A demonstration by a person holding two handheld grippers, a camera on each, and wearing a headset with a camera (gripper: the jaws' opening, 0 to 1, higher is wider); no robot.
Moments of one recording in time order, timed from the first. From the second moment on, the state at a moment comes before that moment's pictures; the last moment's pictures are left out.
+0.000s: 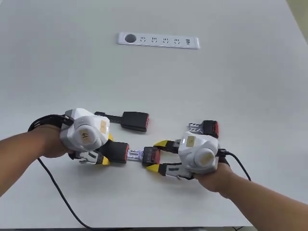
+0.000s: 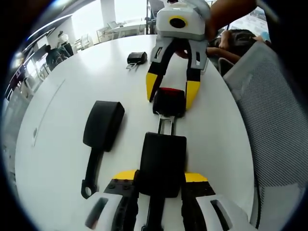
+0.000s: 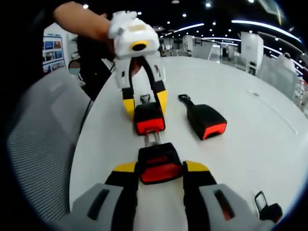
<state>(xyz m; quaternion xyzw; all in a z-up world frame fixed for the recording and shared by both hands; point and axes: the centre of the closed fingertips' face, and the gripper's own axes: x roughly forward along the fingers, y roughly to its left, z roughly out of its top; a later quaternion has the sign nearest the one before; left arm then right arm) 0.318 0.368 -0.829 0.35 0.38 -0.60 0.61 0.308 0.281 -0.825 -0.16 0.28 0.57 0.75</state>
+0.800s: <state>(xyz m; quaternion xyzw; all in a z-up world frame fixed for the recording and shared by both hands) 0.316 0.365 -0.831 0.38 0.37 -0.61 0.59 0.310 0.301 -0.826 -0.17 0.29 0.57 0.75</state>
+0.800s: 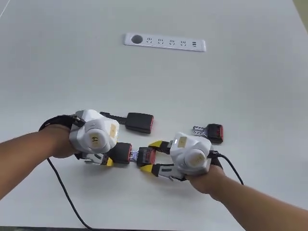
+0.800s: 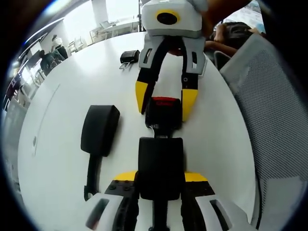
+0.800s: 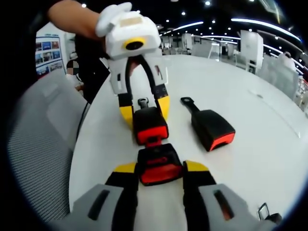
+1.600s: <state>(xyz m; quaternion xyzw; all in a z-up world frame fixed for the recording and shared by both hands) 0.316 0.364 -0.832 0.38 0.36 -0.62 0.58 0.314 0.310 -0.829 -0.18 0.30 0.57 0.74</state>
